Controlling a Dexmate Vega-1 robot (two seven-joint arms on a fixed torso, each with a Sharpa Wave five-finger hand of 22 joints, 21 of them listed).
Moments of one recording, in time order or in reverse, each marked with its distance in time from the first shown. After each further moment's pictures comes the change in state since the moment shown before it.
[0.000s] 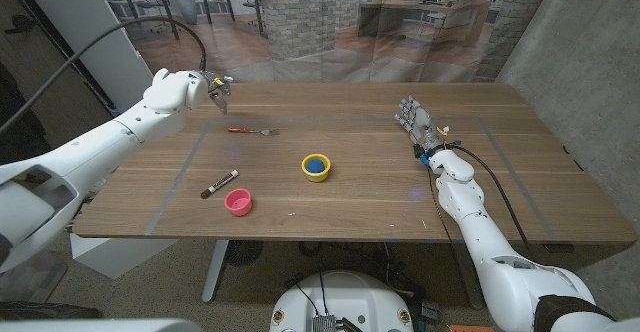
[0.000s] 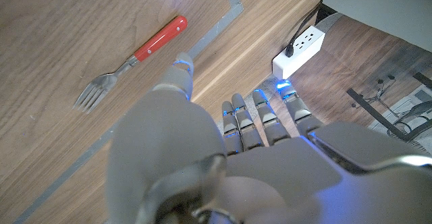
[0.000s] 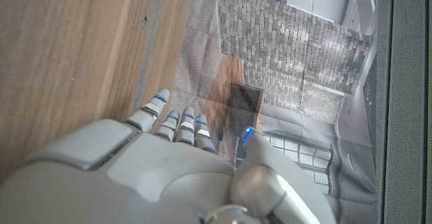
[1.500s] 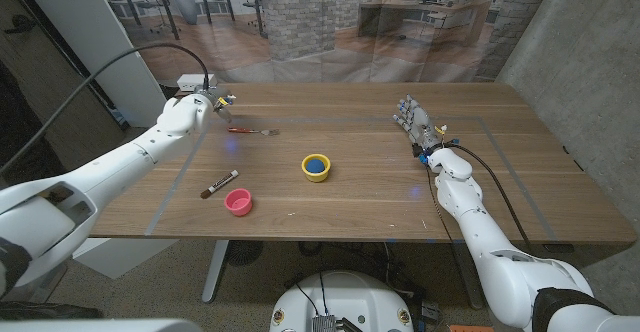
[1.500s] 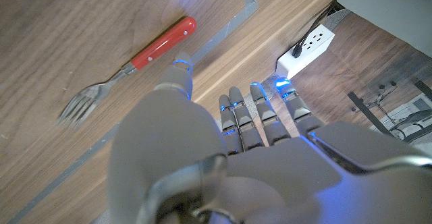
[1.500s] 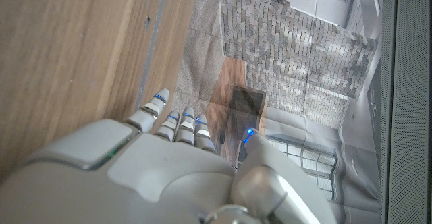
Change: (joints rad) left arm 0.053 -0.065 0.024 0.122 -0.036 0.033 0.246; left_hand 0.009 0.009 -0.051 -0.004 0.008 0.088 0.009 0.026 0.005 0.077 -0.001 0.073 0.037 0.051 -0.003 0.082 0.081 0.032 0.010 0.000 0.005; right arm 0.032 -0.005 -0.010 0.051 -0.010 0.014 0.001; right_hand -0.009 -0.009 -0.008 0.000 0.000 0.000 0.000 0.000 0.000 0.000 0.000 0.000 0.000 0.000 0.000 0.000 0.000 0.000 0.000 0.000 0.000
